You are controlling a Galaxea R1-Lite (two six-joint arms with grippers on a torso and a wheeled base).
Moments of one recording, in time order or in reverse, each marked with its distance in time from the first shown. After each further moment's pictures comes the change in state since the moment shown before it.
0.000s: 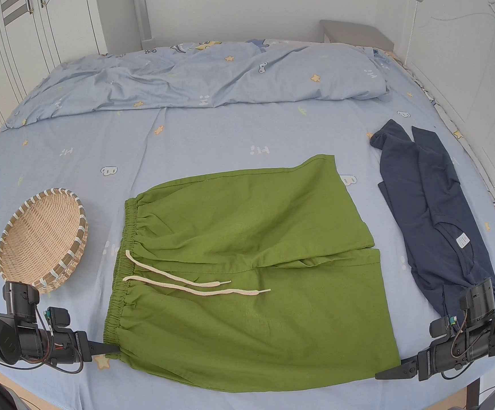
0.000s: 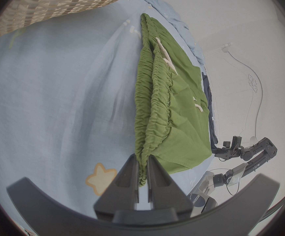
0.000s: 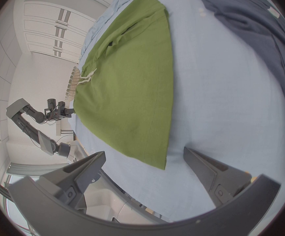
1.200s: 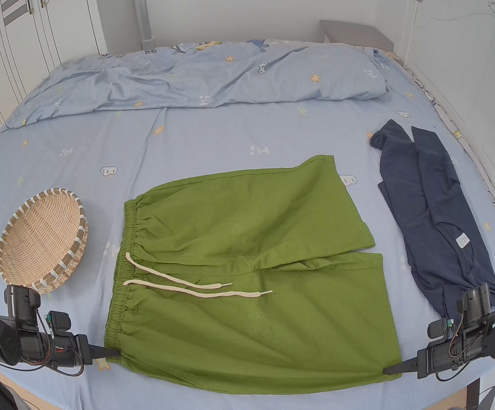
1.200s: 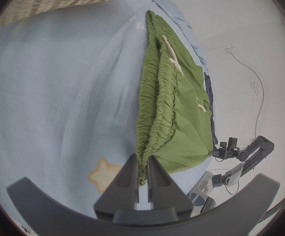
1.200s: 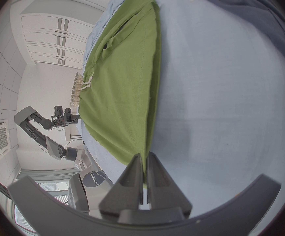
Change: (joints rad) left arm 0.014 0.027 0.013 0.000 0.003 0.004; right arm -0.085 0.163 0.058 -0.188 0.115 -0.007
